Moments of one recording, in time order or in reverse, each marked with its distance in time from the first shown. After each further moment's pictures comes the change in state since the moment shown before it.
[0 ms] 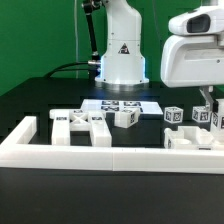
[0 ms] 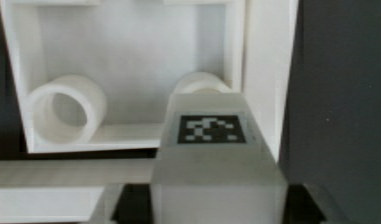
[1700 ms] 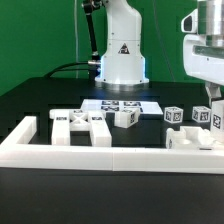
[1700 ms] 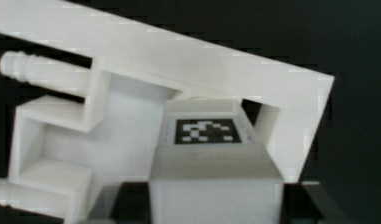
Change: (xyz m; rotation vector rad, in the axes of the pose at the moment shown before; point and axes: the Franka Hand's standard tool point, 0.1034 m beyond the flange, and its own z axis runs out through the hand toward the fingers) arm -0.002 0.001 0.002 0.044 0.002 1.442
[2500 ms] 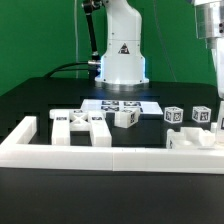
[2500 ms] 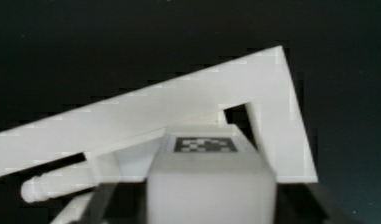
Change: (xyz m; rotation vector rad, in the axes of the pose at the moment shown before) arm -0.007 -0.005 0.002 0.034 -0.060 0.413
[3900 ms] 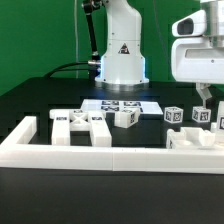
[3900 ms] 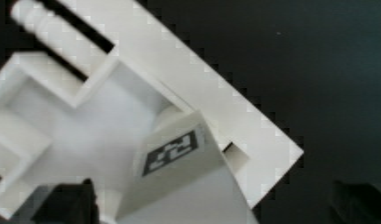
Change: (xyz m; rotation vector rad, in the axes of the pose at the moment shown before) arm -0.002 0.001 -0.002 -0.042 0.021 -1.201
